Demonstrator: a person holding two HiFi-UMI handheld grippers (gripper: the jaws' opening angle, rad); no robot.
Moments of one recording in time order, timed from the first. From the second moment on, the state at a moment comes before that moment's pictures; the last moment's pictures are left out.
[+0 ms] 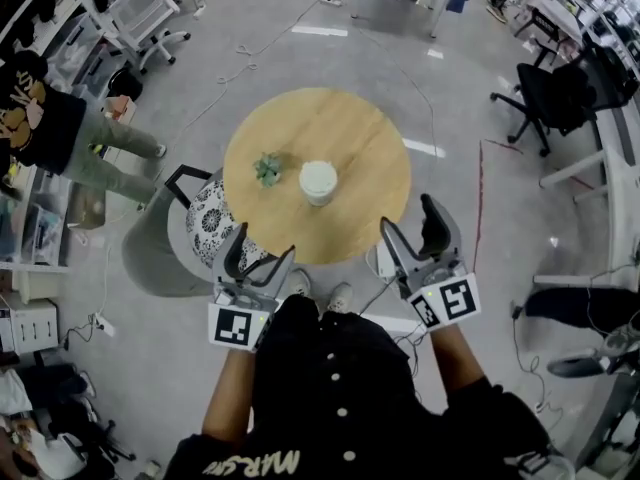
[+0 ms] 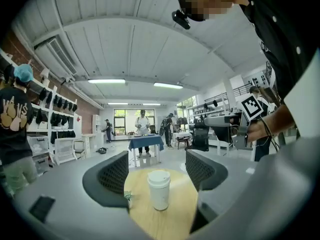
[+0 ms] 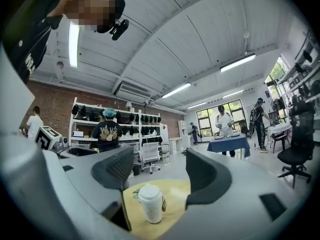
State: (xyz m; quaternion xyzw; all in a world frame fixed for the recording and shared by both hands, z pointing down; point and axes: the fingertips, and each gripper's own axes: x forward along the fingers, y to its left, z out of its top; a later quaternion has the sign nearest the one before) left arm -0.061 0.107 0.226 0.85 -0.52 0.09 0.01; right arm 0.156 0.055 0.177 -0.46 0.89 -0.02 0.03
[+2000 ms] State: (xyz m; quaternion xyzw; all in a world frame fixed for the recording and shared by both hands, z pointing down) left arm 0.022 -0.072 0.530 0.94 -0.28 0.19 0.08; right arm -0.027 -0.082 0.391 -0.24 0.96 0.00 -0.16
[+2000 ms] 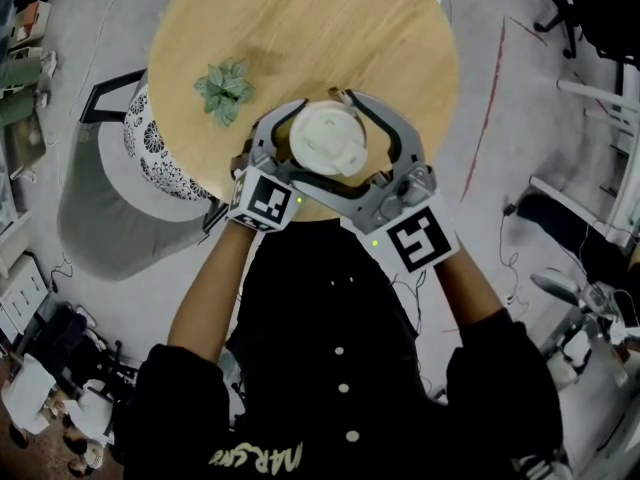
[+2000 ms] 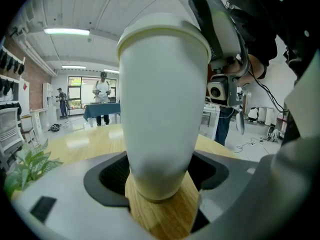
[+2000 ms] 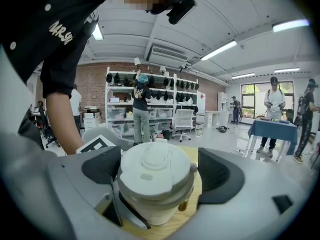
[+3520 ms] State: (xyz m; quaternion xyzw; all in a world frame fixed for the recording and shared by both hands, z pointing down) left arm 0.018 -0.044 0.534 0.98 -0.08 0.19 0.06; right arm -0.032 -0.055 0.412 -0.05 0.98 -0.03 -0.17
